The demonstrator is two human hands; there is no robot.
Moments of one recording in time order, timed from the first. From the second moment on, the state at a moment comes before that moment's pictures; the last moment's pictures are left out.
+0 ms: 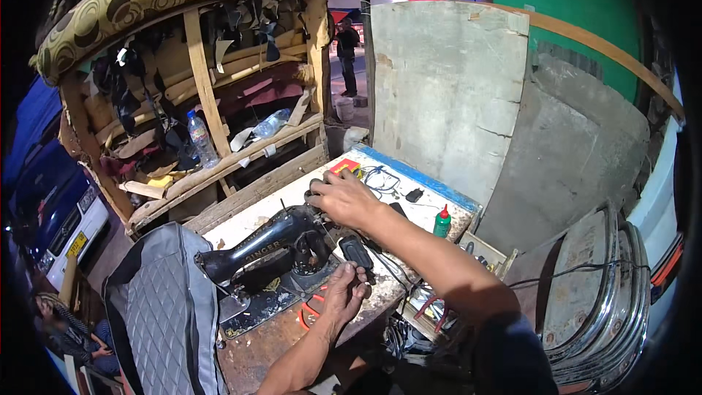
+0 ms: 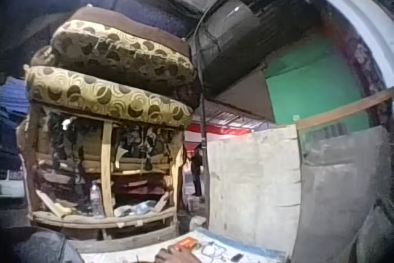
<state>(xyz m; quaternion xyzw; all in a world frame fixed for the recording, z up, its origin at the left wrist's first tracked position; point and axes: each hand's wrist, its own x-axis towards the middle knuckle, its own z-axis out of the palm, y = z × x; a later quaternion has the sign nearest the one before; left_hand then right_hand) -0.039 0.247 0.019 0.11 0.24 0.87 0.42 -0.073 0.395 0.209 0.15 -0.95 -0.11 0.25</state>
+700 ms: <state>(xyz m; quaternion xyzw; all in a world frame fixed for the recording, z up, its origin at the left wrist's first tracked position) -0.044 0.246 0.012 0.13 0.20 0.88 0.41 -0.072 0.394 0.206 0.15 -0.95 -0.08 0.28</state>
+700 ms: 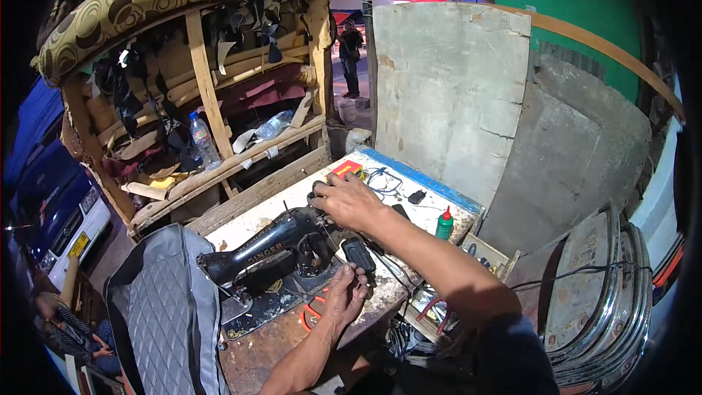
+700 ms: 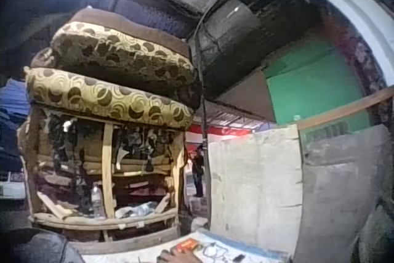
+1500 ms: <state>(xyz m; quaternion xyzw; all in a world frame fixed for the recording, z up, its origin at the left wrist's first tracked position) -0.043 0.244 0.014 0.11 0.17 0.88 0.43 -0.072 0.397 0.209 0.16 -0.96 -0.03 0.24</state>
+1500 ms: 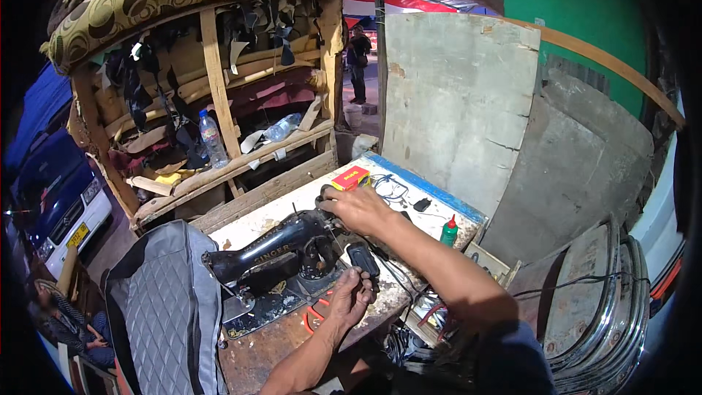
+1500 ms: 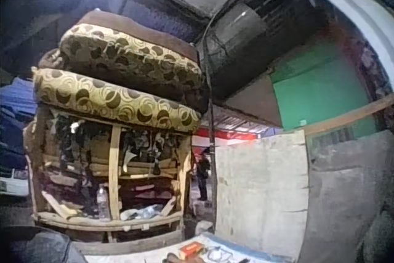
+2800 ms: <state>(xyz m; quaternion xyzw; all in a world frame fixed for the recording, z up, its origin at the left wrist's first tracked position) -0.044 0.249 0.008 0.14 0.18 0.87 0.43 -0.062 0.387 0.224 0.13 -0.98 -0.05 0.17</state>
